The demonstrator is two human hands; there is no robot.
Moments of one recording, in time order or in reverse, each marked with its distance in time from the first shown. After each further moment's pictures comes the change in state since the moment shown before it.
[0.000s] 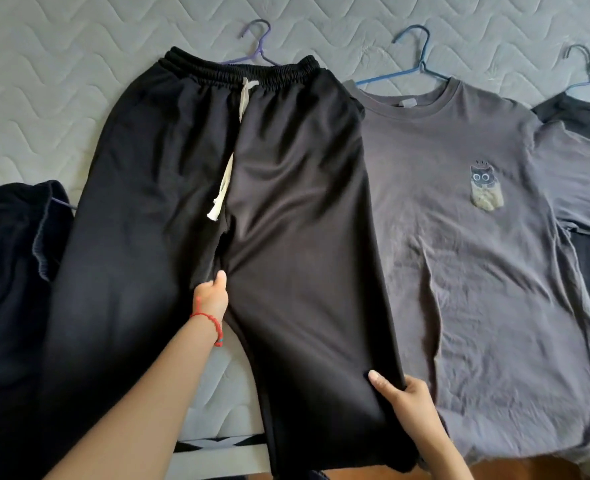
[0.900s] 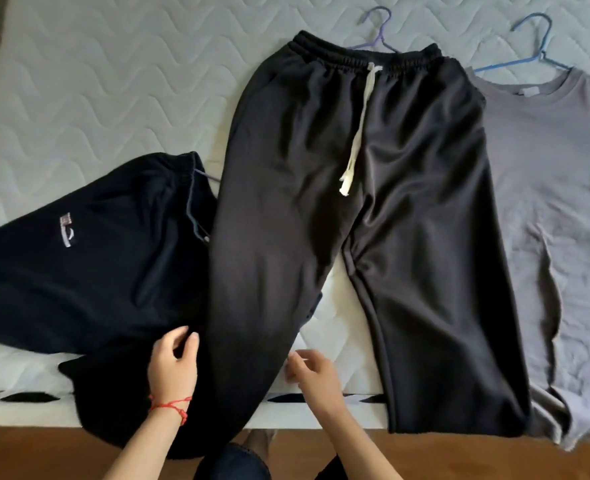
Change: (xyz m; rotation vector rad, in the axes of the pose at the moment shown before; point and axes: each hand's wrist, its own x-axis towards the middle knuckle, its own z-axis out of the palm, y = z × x) left_hand 0.021 -0.181 -0.231 0.079 0.265 0.181; right_hand -0.108 -0.033 0.295 -0.135 -0.285 -0.057
